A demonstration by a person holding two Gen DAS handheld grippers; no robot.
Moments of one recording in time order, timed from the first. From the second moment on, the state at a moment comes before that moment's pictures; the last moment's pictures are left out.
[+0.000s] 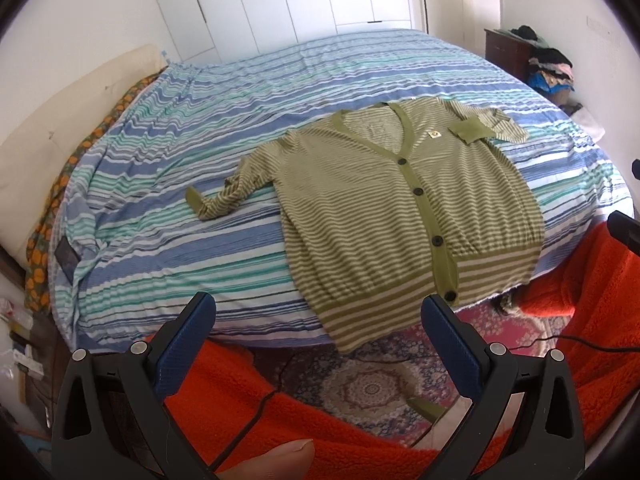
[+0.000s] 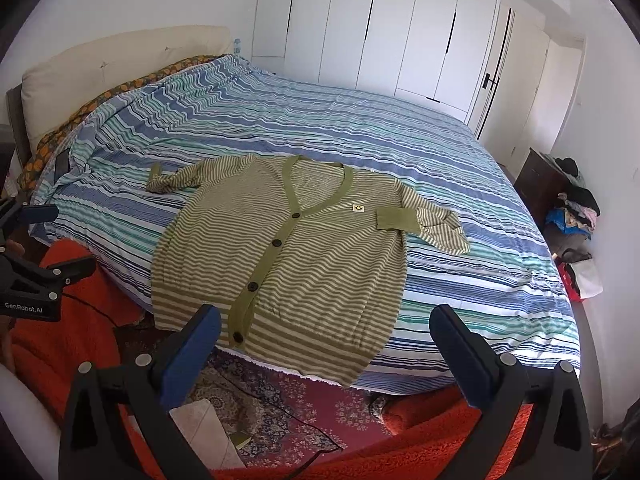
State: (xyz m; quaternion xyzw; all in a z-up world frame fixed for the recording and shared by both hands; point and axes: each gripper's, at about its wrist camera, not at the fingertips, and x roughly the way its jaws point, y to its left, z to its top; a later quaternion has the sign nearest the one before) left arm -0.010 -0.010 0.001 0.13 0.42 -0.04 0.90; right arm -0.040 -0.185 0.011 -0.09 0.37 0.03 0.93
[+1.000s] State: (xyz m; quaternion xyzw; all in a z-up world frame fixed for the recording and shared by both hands) left arm 0.019 -0.031 -0.007 0.09 0.44 -0.07 0.89; right arm -0.023 -0.178 0.007 -0.07 0.38 0.09 0.92
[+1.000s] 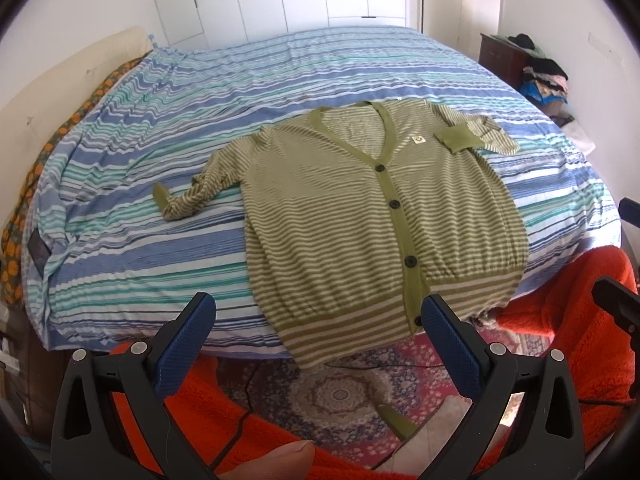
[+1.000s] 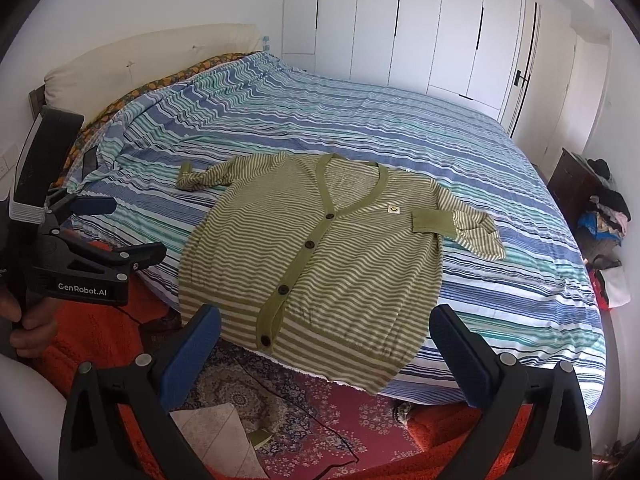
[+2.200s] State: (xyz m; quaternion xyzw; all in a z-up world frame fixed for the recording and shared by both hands) left arm 0.023 -0.025 -0.018 0.09 0.46 -0.06 0.88; right arm -0.011 -0.178 -0.007 -0.06 0.42 0.08 0.90
